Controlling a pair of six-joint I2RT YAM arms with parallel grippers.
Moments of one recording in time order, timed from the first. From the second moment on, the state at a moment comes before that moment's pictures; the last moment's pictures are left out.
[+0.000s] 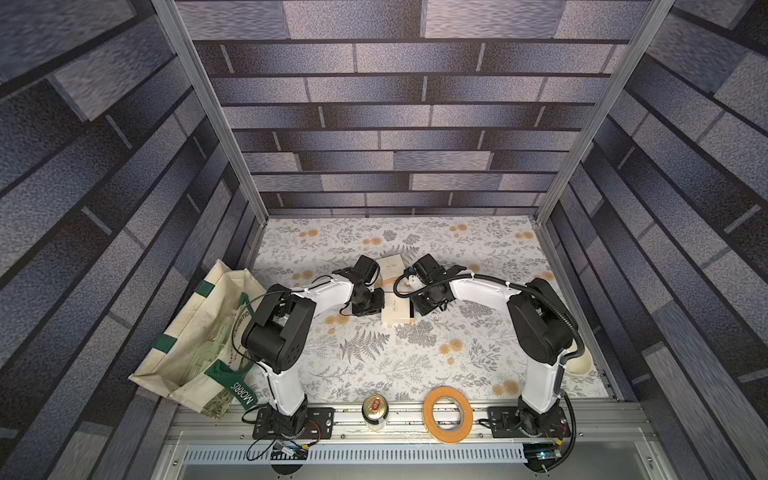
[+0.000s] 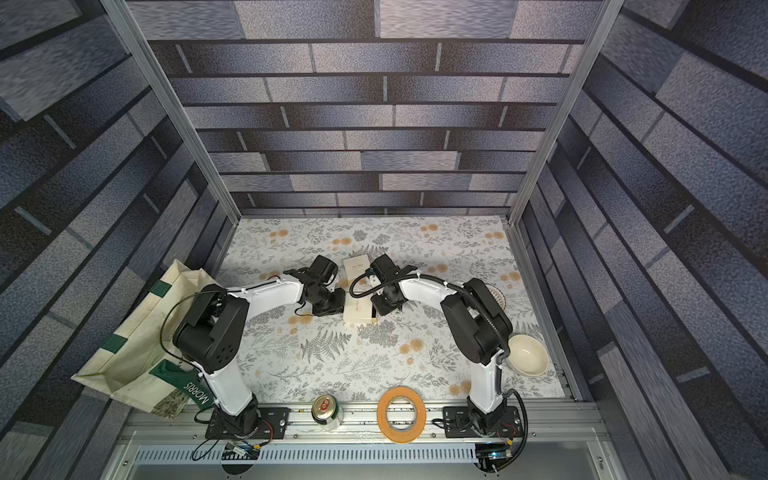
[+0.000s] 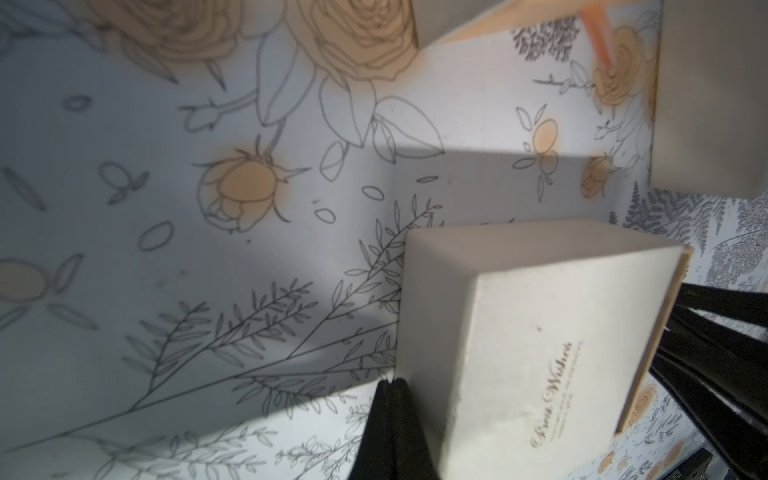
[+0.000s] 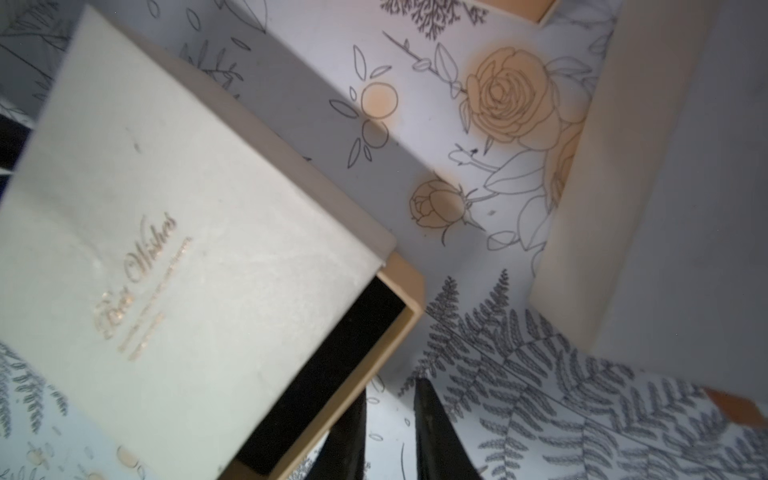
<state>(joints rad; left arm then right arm) -0.48 1.79 1.07 -0.49 0.31 -0.56 0.68 1.91 1.26 -0.59 -0.11 0.01</state>
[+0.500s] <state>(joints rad) -0.48 1.79 1.07 -0.49 0.31 -0.56 0.69 1.93 1.28 -0.59 -0.12 0.01</state>
